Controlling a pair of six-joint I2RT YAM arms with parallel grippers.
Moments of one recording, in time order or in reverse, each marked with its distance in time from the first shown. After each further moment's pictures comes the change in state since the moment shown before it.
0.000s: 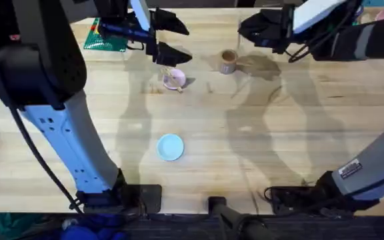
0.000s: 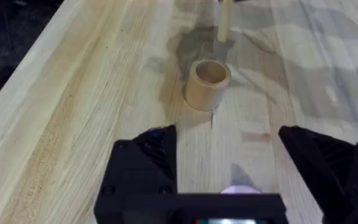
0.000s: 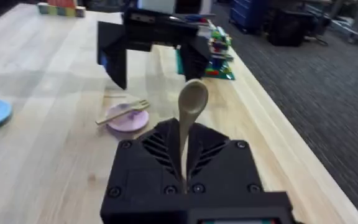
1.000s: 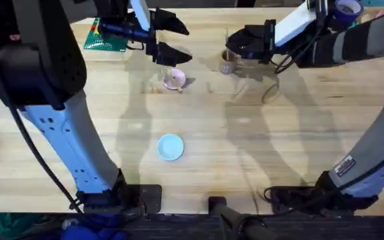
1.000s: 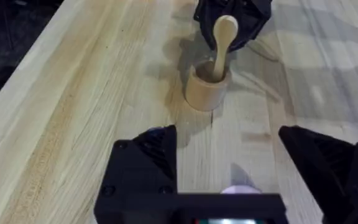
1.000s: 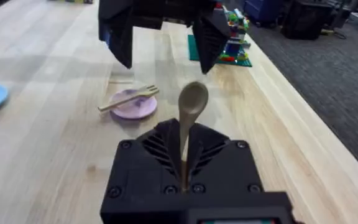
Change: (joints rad) left arm 0.000 0.000 0.000 0.000 0.000 0.000; right arm 0.061 0.107 0.001 -0.002 0.031 -0.084
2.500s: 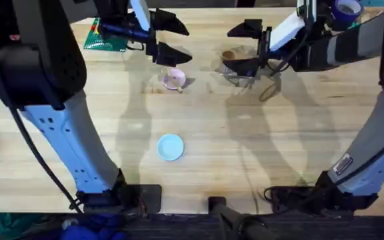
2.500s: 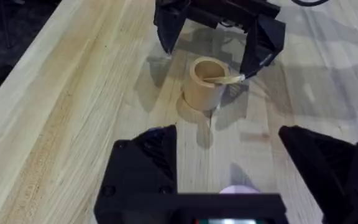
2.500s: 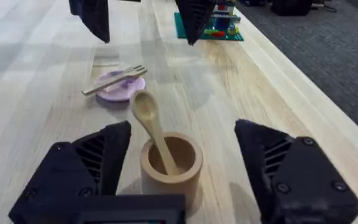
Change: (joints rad) left arm 0.000 0.000 0.000 -0.008 0.000 0.000; right arm 0.000 0.058 0.000 -0.011 0.080 -0.007
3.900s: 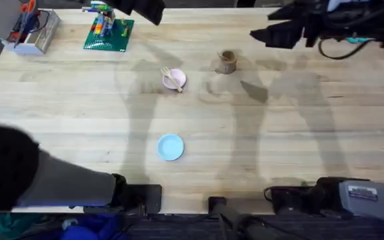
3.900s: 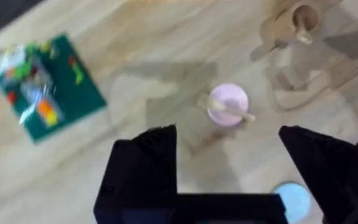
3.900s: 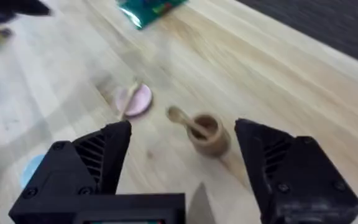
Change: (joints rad) left arm -0.056 -0.477 0.232 -0.320 -0.921 -0.886; right arm -0.058 -0.695 0.000 -0.943 0.411 0.206
